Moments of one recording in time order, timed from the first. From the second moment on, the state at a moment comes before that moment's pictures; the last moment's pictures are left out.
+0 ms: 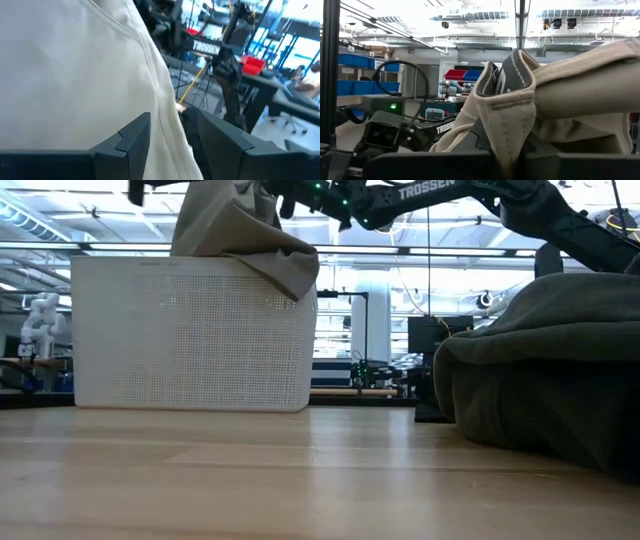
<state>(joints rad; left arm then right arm) -0.28 0.73 0.67 0.08 -0.81 -0.27 -0.51 2.29 2.31 0.46 -0.71 0.25</state>
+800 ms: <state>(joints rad) 0.21 0.94 0.81 -0.04 -0.60 -0.14 -0.51 2.29 2.31 0.51 -0.88 0.47</state>
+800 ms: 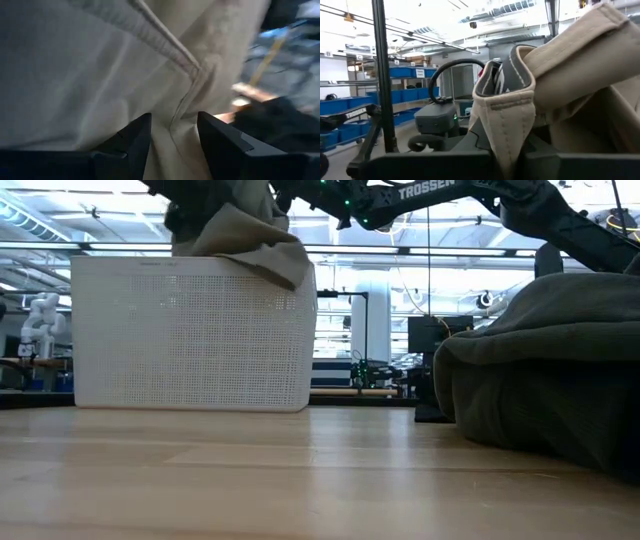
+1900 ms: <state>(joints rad) 0.16 0.76 0.88 -0.62 -0.72 -0.33 -0.47 2.28 2.31 -0.45 -0.63 0.06</state>
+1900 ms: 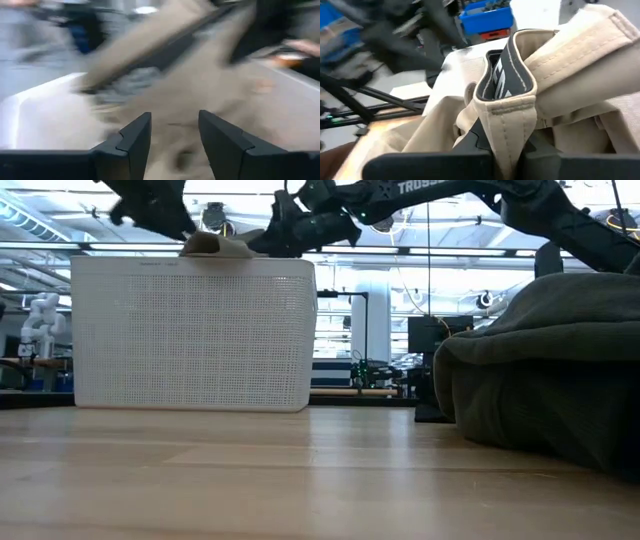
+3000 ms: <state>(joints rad) 0.51 1.10 0.97 -0.78 -0.50 -0.13 -0.42 2.28 2.31 -0.43 -0.58 0.09</state>
